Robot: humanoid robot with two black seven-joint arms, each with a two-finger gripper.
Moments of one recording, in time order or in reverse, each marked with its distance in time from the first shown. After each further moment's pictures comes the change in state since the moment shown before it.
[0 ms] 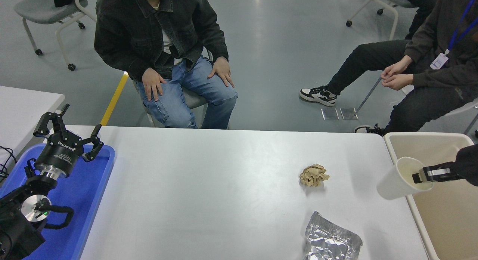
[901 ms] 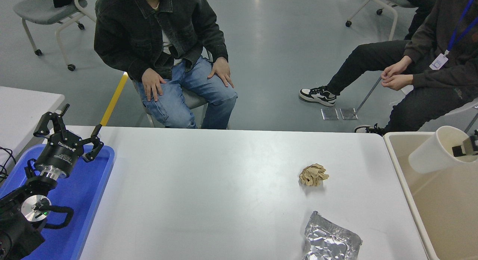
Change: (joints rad) left arm 0.000 0.000 0.000 0.000 0.000 0.000 0.000; right arm 0.073 -0.071 -0.019 -0.146 -0.010 0.031 0.053
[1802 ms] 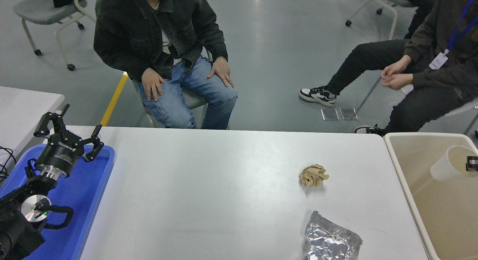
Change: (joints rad) left arm 0.000 0.000 0.000 0.000 0.000 0.000 0.000; right arm -0.293 0.418 -0.154 -0.698 0.008 -0.362 0.087
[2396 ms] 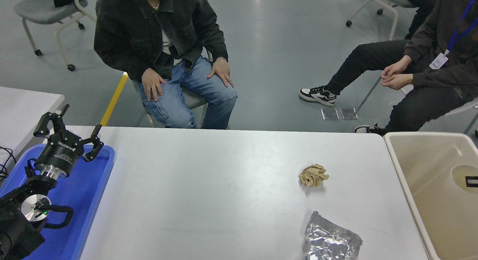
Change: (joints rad) left arm 0.000 0.000 0.000 0.000 0.000 0.000 0.000; right arm -0.176 0.312 -0.143 -0.515 0.033 -0.132 0.051
